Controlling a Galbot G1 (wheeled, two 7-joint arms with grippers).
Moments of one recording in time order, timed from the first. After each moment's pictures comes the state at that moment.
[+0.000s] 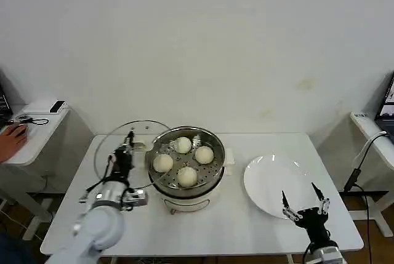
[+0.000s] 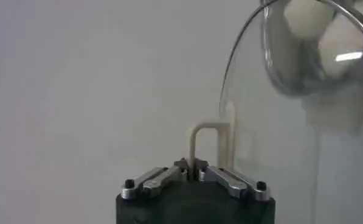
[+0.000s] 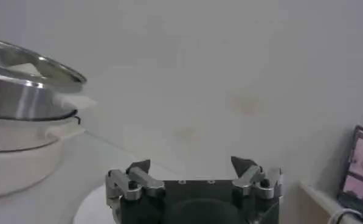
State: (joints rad) left arm 1.08 -0.99 -0.15 -2.01 1.07 0.52 0.10; right arm -1.68 1.44 0.79 2.08 -0.15 0.10 -0.16
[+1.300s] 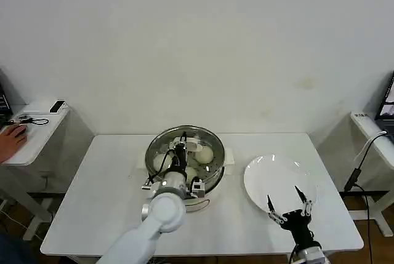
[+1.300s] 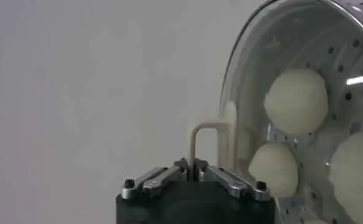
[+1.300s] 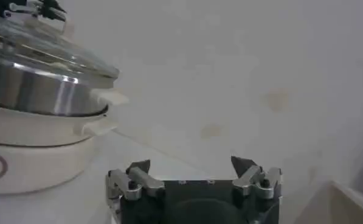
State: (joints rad) left arm 0.85 -1.25 0.13 -1.82 1.34 0.61 0.32; right arm -1.67 1.45 0.71 2.04 -0.19 0.11 -0.16
